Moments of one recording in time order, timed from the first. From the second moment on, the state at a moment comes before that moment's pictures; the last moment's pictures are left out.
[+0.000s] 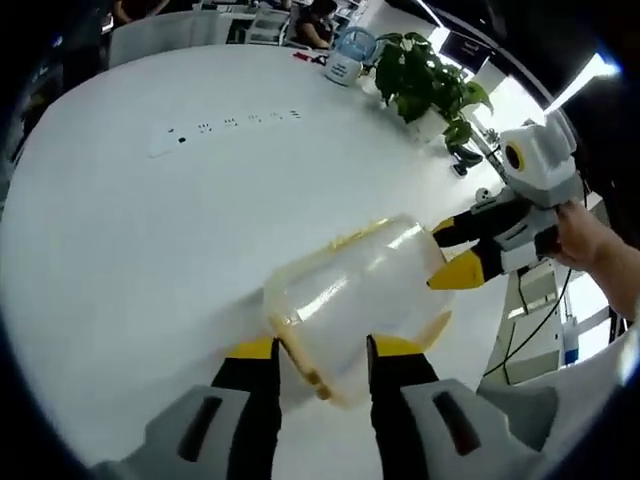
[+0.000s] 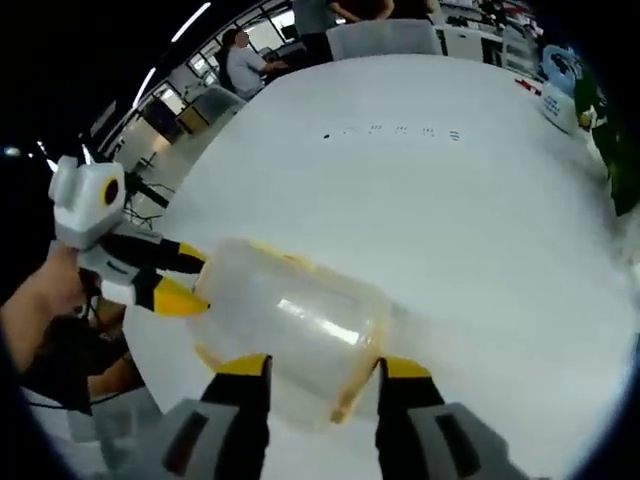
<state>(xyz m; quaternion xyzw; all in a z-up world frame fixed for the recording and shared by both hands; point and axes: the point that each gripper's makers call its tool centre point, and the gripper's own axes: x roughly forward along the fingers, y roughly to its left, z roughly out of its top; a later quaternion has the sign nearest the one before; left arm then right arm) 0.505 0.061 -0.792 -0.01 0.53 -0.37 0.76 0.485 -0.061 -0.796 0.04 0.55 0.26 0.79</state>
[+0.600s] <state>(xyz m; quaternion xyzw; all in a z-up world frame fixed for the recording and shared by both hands) 0.501 0.069 -0.776 0.11 0.50 -0.42 0.75 0.484 -0.066 -0.787 -0.12 0.55 0.34 0.75</state>
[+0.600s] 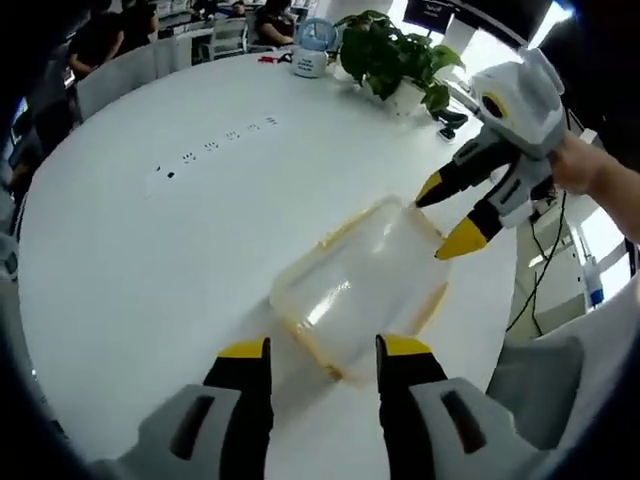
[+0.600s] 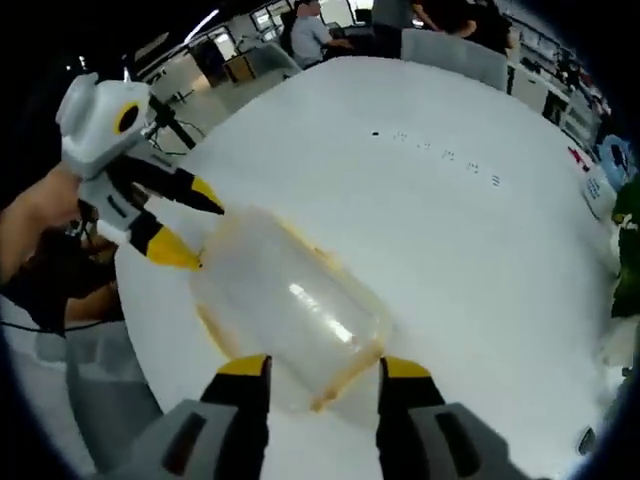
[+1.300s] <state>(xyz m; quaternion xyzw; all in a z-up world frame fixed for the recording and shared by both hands) 0.497 0.072 -0.775 0.24 0.48 -0.48 0.69 0.488 -0.055 -0.780 -0.22 0.53 0.43 0.70</state>
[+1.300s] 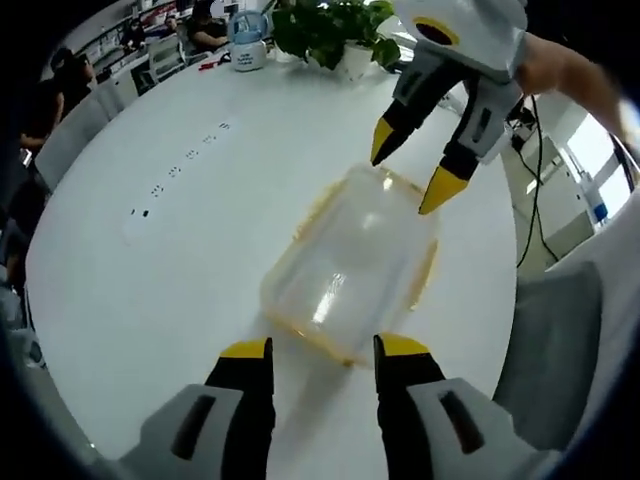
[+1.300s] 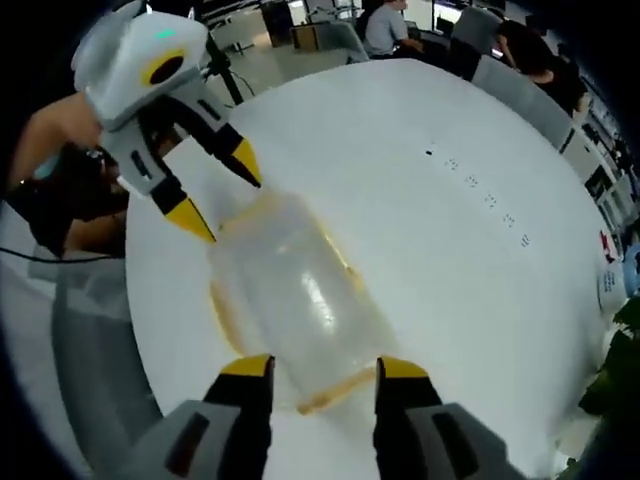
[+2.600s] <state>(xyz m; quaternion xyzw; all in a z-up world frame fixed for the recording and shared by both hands) 0.494 0.014 -0.769 0.29 0.39 -0.57 0.66 0.486 -0.010 -0.780 -0.28 0.46 0.54 0.65</state>
